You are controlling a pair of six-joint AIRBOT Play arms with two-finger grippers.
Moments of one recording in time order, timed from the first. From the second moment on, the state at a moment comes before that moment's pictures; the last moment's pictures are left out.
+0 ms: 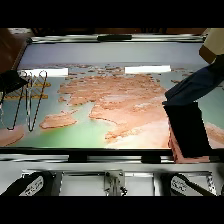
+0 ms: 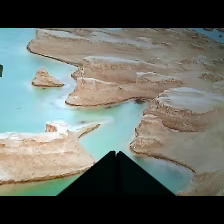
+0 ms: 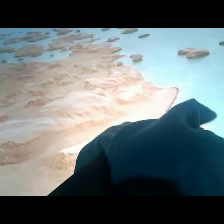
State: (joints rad) left arm 0.18 -1.01 1.39 1.17 -1.29 -1.53; right arm -0.42 -1.26 1.66 -1.13 1.35 1.32
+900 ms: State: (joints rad) left arm 0.18 -1.01 1.39 1.12 -1.29 -1.49; right arm -0.45 -1.09 1.15 -1.62 1.78 1.61
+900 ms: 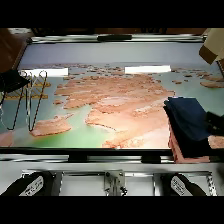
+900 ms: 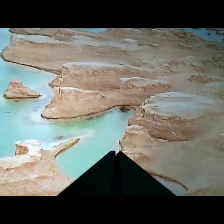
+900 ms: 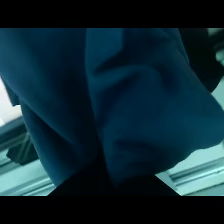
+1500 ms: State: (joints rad) left arm 0.18 -1.01 1.39 1.10 -1.29 -1.46; right arm -0.45 -1.03 0.91 -1.74 1.72 1.71
